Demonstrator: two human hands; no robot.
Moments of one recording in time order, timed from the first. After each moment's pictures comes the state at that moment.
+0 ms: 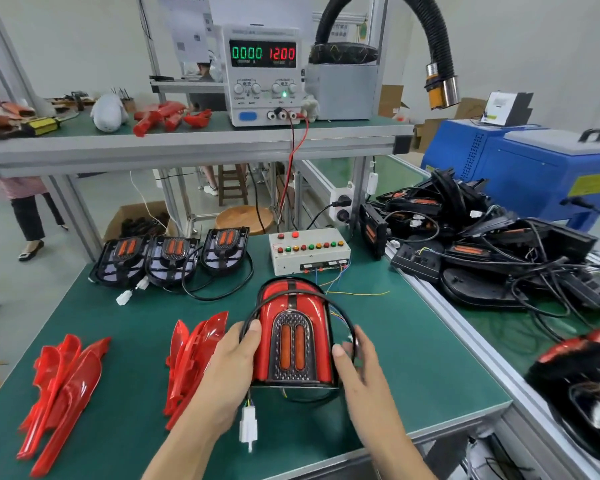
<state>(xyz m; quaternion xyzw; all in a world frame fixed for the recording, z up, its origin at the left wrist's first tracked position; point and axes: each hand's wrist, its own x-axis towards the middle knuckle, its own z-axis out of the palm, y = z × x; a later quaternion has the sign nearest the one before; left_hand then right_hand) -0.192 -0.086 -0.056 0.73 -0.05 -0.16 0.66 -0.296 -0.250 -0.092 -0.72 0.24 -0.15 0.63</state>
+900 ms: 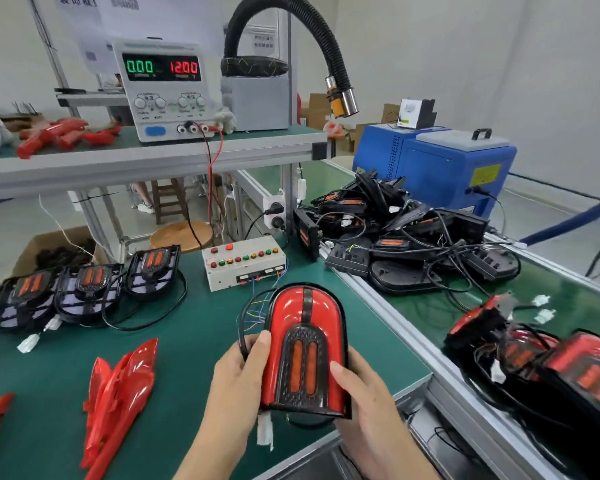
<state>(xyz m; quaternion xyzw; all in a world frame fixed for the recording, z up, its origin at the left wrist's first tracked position) -0.246 -0.162 -0.047 0.66 -0.14 -0.22 0.71 -0.357 -0.289 -0.070 -0.46 0.15 -0.17 0.86</state>
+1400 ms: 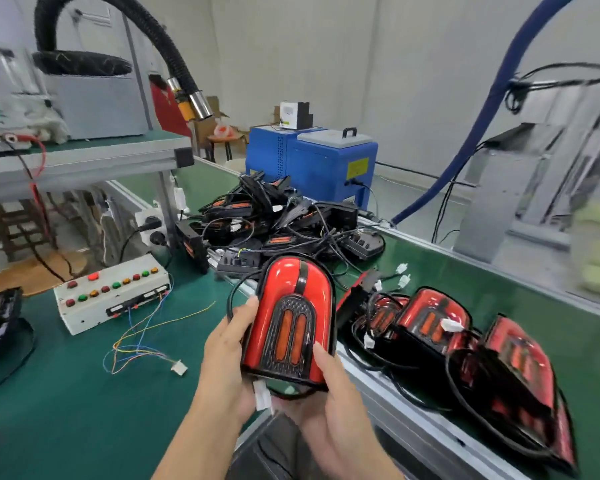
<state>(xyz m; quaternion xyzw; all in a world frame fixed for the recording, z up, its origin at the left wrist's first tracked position) -0.310 -0.284 0.000 0.48 -0.10 -0.41 0.77 -0.425 -0.328 -0.047 -0.32 0.20 -0.32 0.87</state>
